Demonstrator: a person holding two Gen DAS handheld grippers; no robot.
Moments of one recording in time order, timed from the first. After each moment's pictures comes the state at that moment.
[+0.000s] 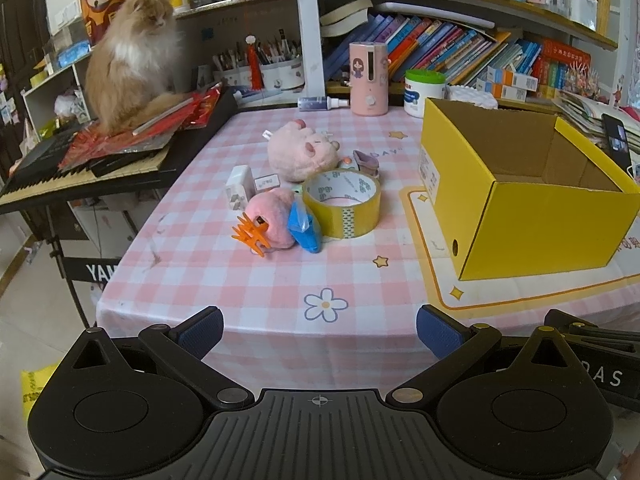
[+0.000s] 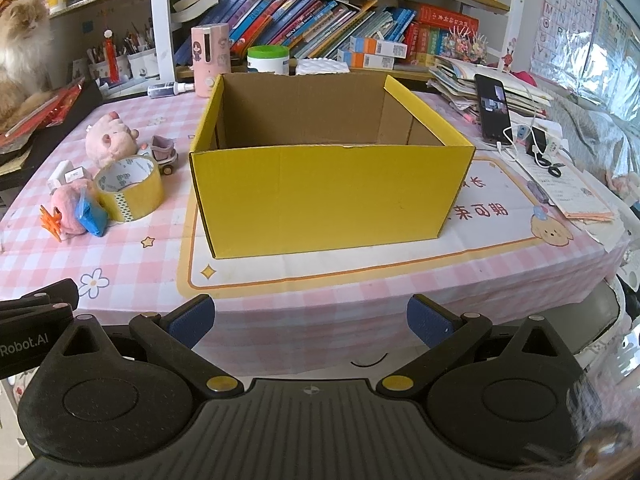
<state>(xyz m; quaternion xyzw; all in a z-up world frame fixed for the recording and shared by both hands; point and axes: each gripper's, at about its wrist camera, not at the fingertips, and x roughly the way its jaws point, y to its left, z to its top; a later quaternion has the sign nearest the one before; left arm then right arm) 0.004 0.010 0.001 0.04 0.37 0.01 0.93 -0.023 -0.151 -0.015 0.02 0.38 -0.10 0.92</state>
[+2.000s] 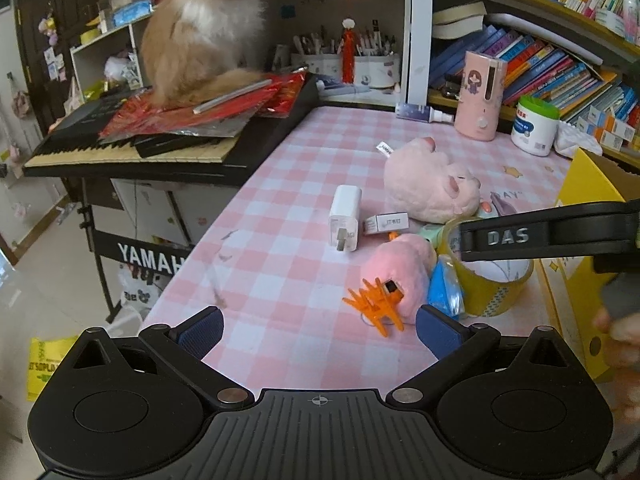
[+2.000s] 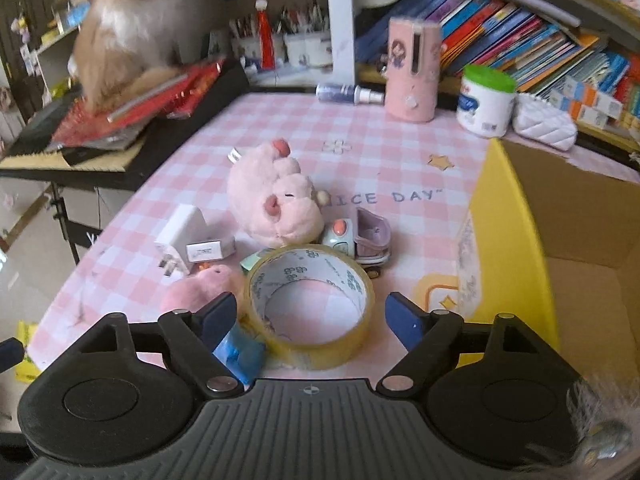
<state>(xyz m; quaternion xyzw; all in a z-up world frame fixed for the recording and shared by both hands) 0.103 0.102 -0.021 -0.02 0.38 0.09 0.92 0.188 -0.032 -0.025 -0.01 0.40 0.12 0.91</state>
